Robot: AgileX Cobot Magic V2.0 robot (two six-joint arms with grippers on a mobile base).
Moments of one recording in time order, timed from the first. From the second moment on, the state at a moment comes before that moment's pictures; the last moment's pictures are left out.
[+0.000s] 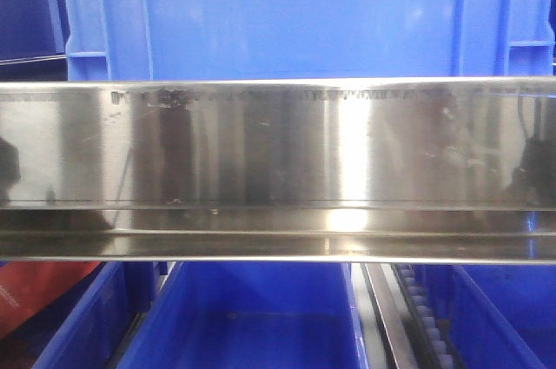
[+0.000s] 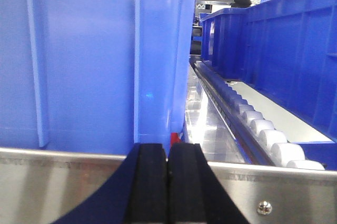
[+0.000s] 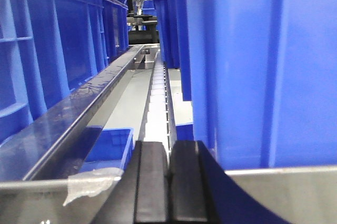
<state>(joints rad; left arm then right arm) 0.04 0.00 0.00 0.02 0.05 -0.05 -0.03 0.00 0.00 0.11 0.10 -0.02</state>
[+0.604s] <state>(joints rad) 0.04 0.00 0.00 0.02 0.05 -0.05 -0.03 0.00 0.00 0.11 0.10 -0.03</state>
